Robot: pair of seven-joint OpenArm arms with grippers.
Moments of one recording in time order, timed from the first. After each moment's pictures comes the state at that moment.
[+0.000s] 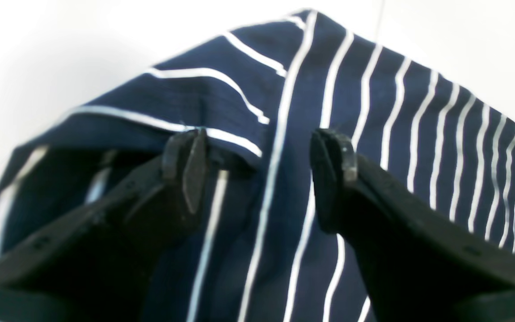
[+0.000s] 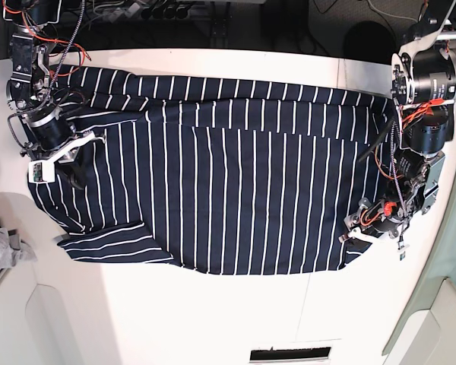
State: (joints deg) left arm -28.6 -17.0 -6.5 33.4 -30.7 -12.2 20.9; right arm -3.0 13.5 11.8 64.3 6.9 28.0 2.8
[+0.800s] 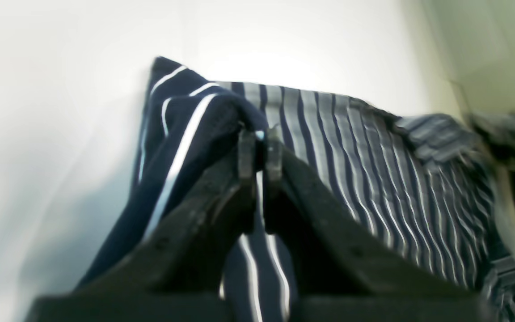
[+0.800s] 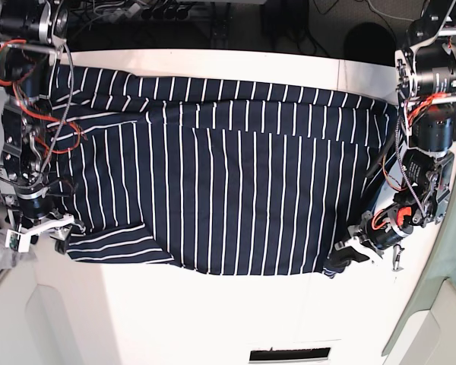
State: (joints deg) left arm -25.0 -18.7 -6.4 46.7 -39.7 -37.5 31.4; right arm 18.5 13.5 11.8 48.3 11.9 8.8 -3.6
